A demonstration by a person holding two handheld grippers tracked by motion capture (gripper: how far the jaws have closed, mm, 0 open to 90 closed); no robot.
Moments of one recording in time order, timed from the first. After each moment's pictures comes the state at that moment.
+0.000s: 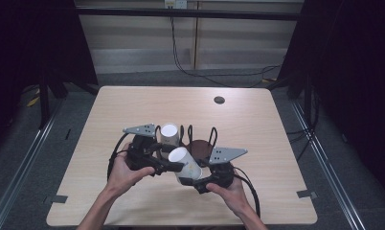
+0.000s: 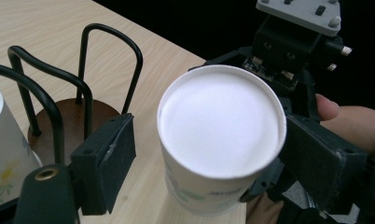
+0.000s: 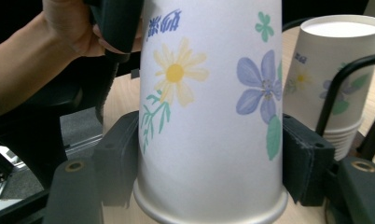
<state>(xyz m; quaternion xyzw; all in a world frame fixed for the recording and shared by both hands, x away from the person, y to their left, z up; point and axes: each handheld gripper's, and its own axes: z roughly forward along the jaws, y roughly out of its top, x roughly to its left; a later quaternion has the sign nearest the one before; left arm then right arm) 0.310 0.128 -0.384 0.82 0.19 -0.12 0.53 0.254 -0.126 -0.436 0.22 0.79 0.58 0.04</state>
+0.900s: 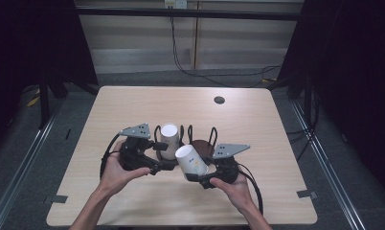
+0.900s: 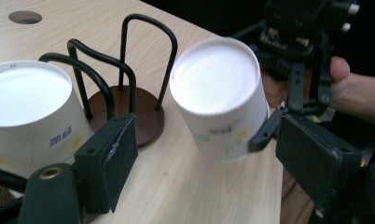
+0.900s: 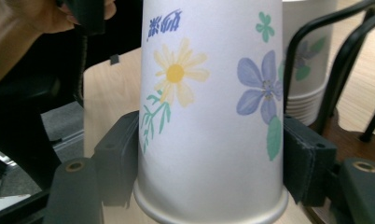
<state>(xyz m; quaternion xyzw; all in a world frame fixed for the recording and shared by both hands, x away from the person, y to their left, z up) 0.308 0.144 -0.382 0.85 0.19 -0.04 0.50 0.265 -0.139 -0.440 0.27 0.80 0.54 0.03</state>
